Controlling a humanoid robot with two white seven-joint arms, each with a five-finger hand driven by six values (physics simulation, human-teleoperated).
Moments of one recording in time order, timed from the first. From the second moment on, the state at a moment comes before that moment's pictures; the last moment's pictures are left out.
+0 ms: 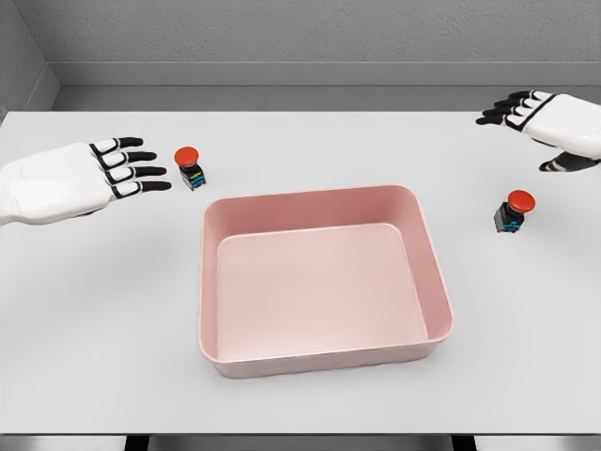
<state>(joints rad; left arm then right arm) -0.50 1.17 -0.60 -1.73 -0.73 -0.61 0.03 -1.29 -1.06 1.66 -1.14 0.28 -0.61 -0.27</state>
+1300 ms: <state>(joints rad) -0.90 0.69 -0.86 -1.25 -0.82 -0.61 -0.21 -1.31 -1.04 1.80 -1.13 0.29 -0.61 -0.07</state>
